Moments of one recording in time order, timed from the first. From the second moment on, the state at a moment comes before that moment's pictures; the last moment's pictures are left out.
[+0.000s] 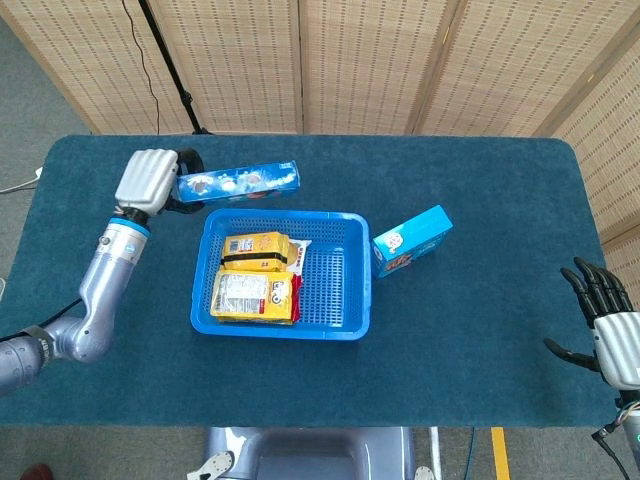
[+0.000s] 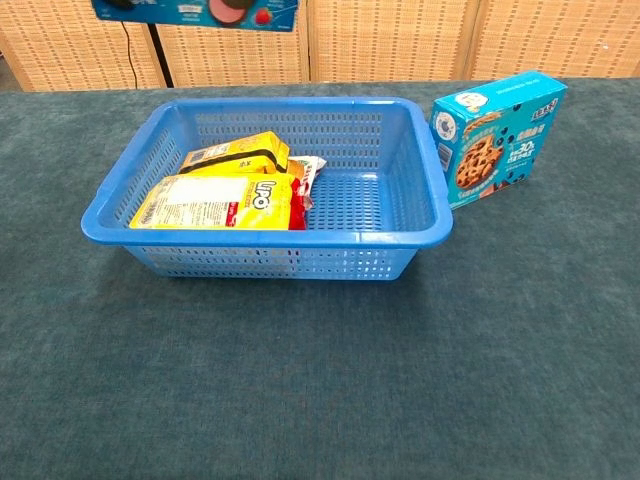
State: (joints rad) left arm -0.90 -1.23 -0.33 -1.48 0.86 0.95 0.13; right arm 0.15 -1.16 0.05 -1.29 -1.63 1.63 0.35
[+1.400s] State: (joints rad) left arm -0.73 -1.17 -0.19 -1.54 1.39 0.84 -0.41; right arm 0.16 -1.16 0.04 -1.31 -1.67 1.60 0.35
